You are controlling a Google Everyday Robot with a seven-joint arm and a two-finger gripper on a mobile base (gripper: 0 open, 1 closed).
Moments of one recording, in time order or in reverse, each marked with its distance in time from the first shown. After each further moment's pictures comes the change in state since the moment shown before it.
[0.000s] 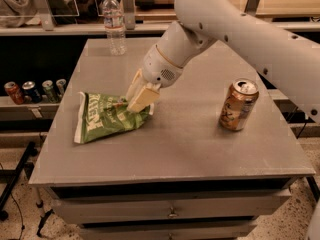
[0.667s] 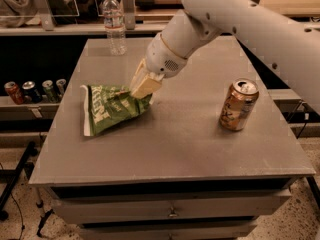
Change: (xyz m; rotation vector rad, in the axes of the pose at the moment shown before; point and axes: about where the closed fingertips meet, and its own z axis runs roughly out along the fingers) arm -0.007 -0.014 -0.024 0.083 0.004 -0.020
